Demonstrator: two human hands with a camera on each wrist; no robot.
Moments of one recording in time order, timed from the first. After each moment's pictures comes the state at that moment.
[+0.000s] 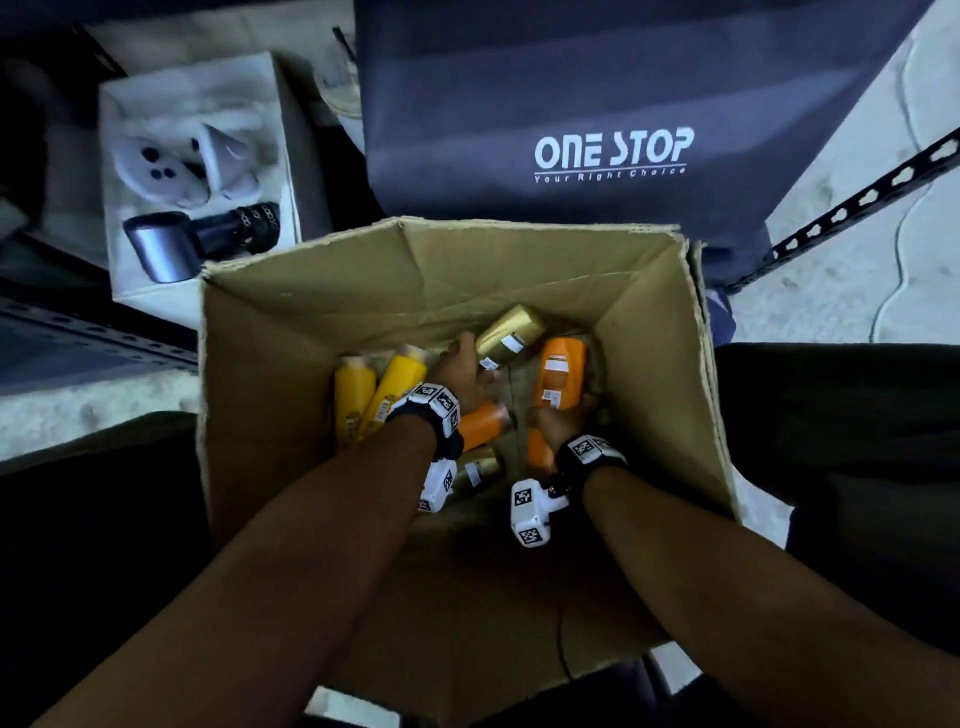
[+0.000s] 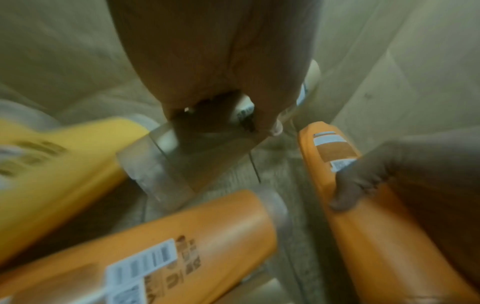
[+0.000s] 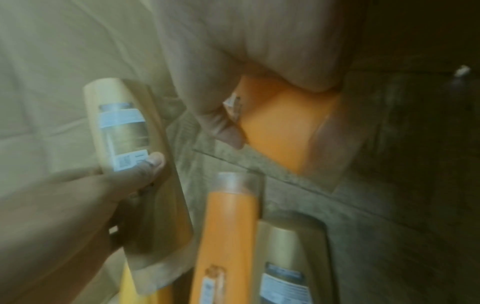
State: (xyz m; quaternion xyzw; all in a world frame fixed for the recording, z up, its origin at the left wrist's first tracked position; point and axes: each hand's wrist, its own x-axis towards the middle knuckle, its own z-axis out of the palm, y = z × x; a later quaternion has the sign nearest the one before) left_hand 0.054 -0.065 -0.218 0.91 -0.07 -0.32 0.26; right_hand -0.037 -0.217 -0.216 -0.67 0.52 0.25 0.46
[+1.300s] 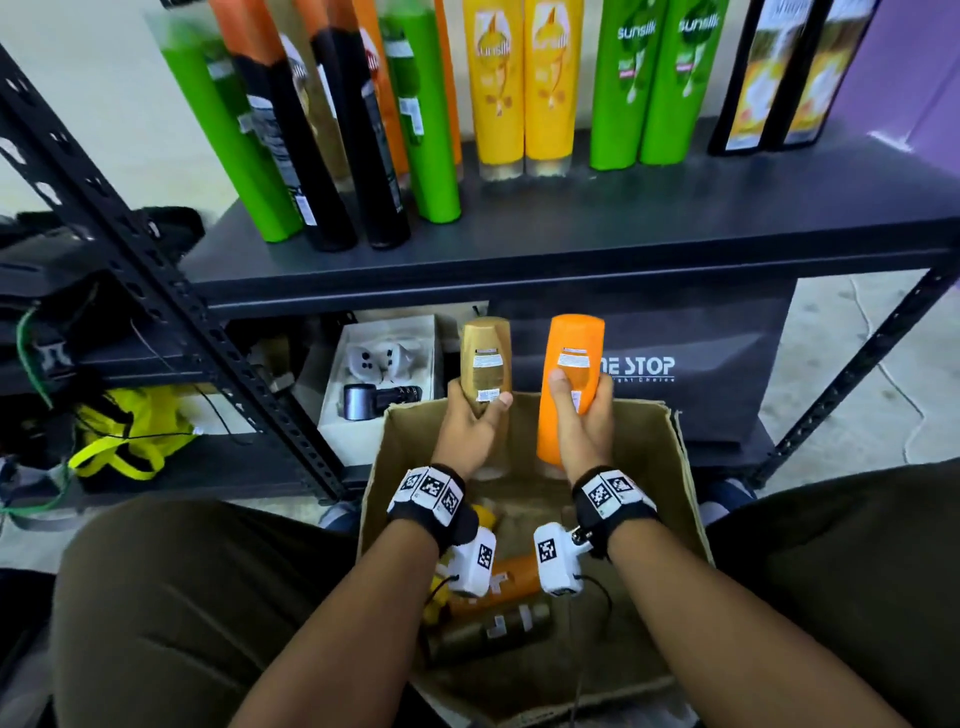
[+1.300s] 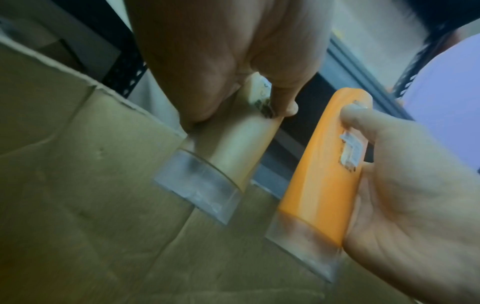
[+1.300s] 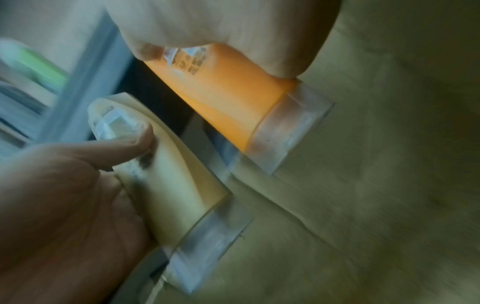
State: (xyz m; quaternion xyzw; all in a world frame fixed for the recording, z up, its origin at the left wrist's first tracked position) left_hand 0.027 -0.012 0.014 0.78 0.03 0.01 0.62; right_hand 0.009 -0.162 0.012 -0.69 0.15 -0.16 0.69
